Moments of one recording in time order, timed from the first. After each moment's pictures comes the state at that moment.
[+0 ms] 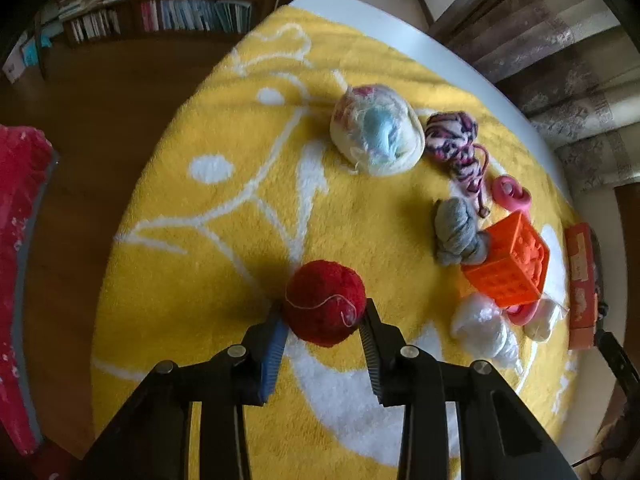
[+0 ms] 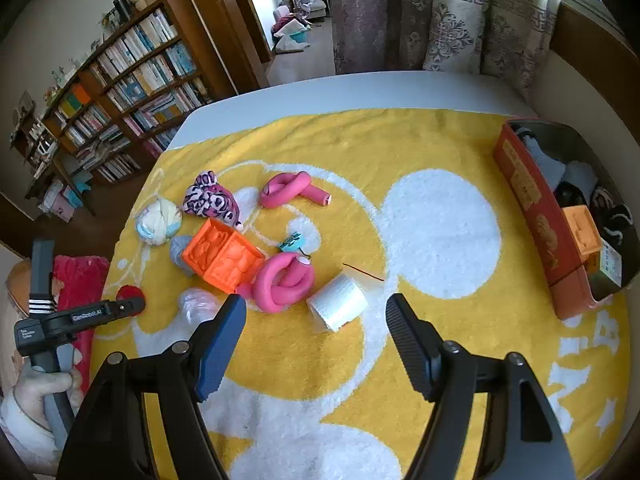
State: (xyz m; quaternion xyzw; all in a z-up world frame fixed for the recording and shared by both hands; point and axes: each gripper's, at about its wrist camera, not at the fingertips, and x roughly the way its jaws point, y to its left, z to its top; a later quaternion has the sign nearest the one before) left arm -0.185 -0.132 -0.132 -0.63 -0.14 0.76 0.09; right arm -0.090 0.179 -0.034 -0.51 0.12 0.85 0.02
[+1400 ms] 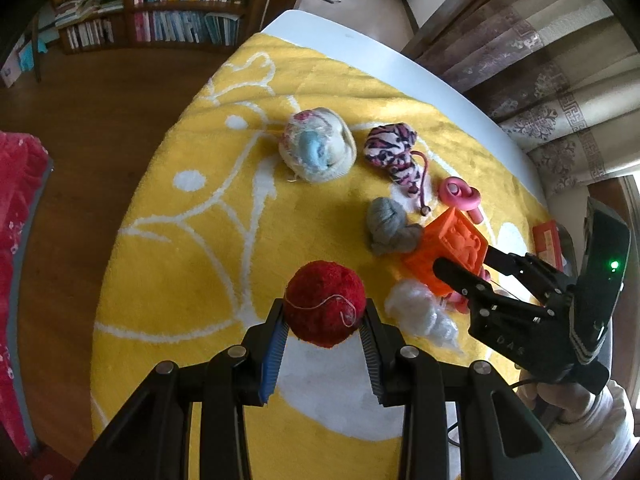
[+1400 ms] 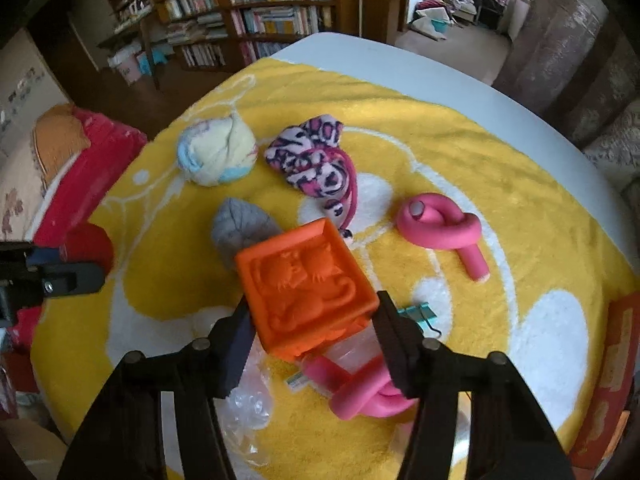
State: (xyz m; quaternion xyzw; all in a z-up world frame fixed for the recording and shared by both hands) left arm -0.165 -0.110 -0.082 -0.61 -0.14 0.77 0.11; right arm -0.178 0.088 -0.097 -0.55 -0.06 0.82 -0.17
